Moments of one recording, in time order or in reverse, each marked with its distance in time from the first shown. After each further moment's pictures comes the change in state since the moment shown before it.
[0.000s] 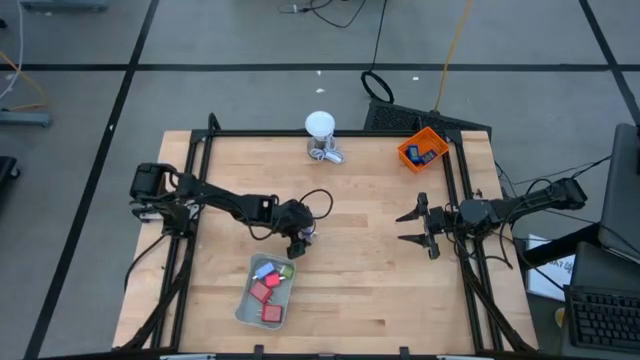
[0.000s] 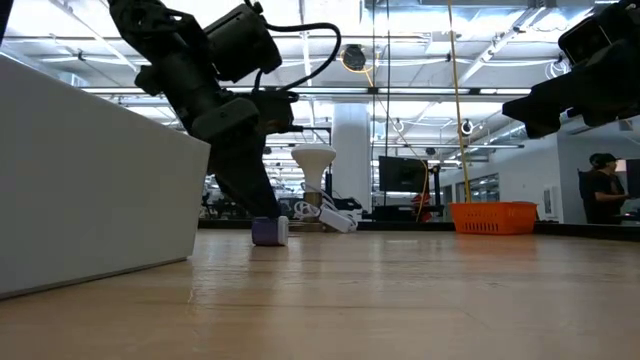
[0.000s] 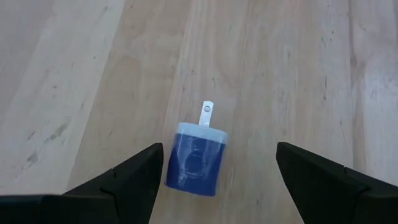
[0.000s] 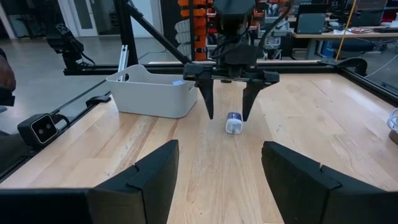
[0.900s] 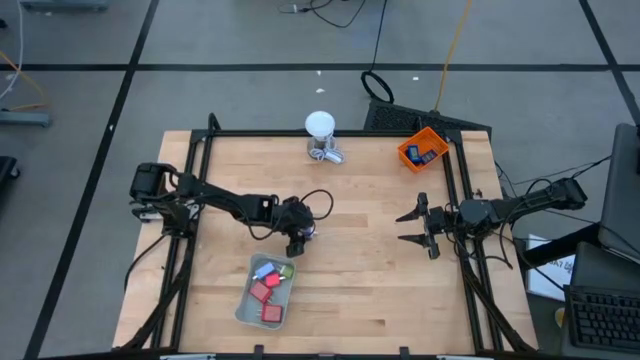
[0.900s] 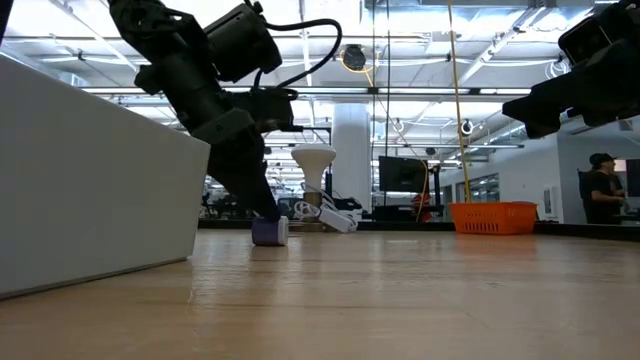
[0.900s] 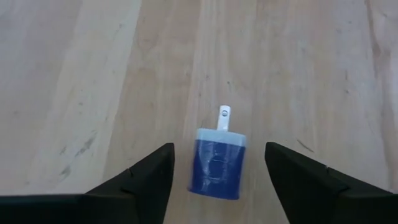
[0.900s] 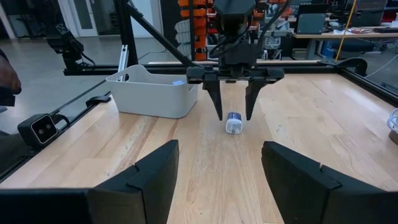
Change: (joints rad) left arm 0.000 0.000 0.000 0.000 -0.057 0.105; right arm 0.000 0.000 0.000 0.000 0.000 0.000
